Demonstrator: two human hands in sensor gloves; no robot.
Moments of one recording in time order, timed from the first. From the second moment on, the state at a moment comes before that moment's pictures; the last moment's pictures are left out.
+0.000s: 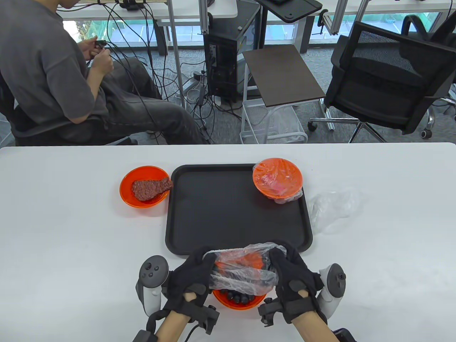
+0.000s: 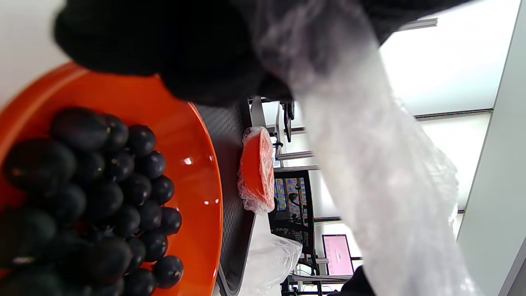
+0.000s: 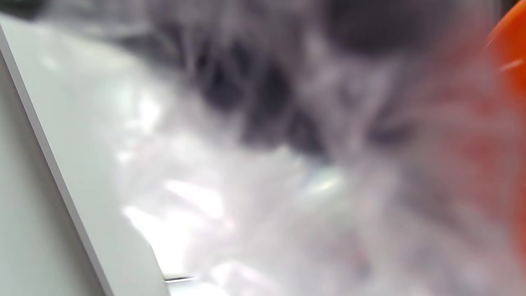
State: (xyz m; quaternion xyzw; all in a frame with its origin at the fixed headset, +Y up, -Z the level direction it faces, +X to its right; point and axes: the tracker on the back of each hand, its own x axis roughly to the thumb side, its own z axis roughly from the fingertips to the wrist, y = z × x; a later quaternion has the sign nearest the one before) left_hand -0.152 -0.751 -0.242 -0.09 0.00 0.65 0.76; right_hand 0.152 -0.741 -0.235 -0.01 -0.03 0.62 0.78
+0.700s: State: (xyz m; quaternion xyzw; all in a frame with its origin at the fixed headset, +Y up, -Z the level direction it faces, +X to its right) left_hand -0.164 -0.746 -0.235 -0.07 -0.01 0.62 0.78; right_hand 0.165 -0.729 -0.230 -0.01 -0.11 0.81 0.57
